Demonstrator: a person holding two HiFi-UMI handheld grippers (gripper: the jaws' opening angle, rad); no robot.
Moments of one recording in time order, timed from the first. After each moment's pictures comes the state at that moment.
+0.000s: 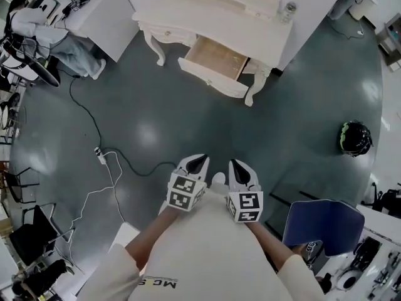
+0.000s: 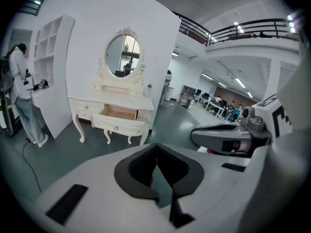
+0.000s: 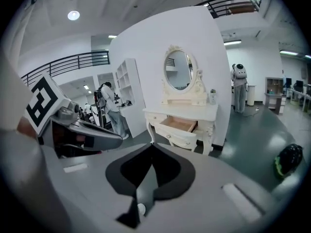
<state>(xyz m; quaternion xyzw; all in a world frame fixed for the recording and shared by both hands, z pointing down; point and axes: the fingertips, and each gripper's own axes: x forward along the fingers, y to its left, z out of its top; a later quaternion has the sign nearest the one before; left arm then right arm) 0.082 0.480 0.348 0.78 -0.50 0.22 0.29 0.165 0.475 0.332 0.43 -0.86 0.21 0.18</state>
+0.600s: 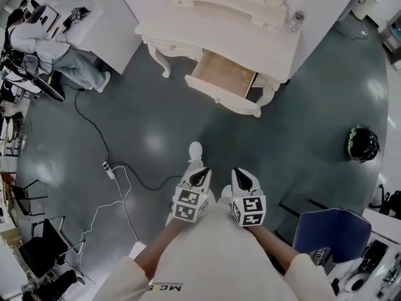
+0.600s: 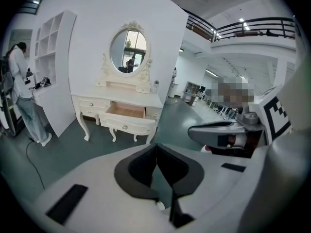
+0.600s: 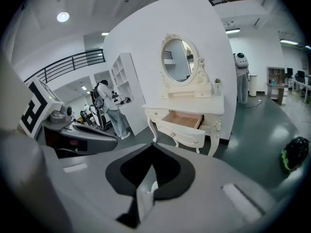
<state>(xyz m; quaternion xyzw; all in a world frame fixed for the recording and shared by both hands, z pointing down) 0.033 0.445 0.370 0.77 -0.51 0.24 0.31 0.119 0.427 0.361 0.42 -0.85 0.25 0.20</state>
